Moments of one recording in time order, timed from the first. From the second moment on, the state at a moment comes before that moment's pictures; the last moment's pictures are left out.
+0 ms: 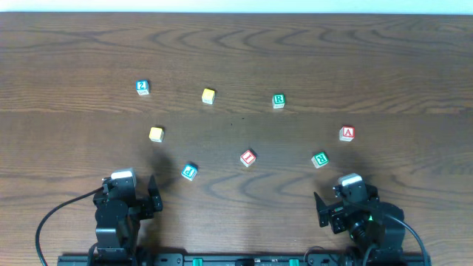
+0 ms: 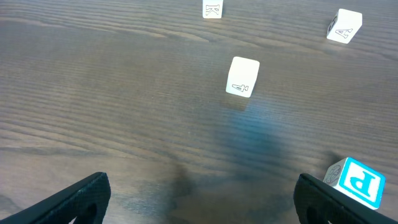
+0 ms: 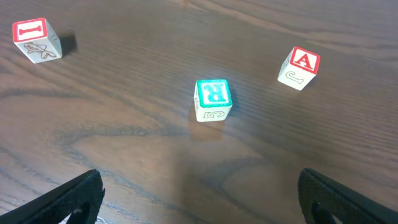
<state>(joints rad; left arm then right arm) -0.03 0.01 0.16 -0.71 -0.11 -0.09 0.02 0.01 0.19 -0.82 -0.19 -0.23</state>
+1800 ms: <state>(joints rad) -0.03 0.01 0.16 -0.71 -0.11 -0.09 0.22 0.60 0.43 -0.38 -0.61 0.89</state>
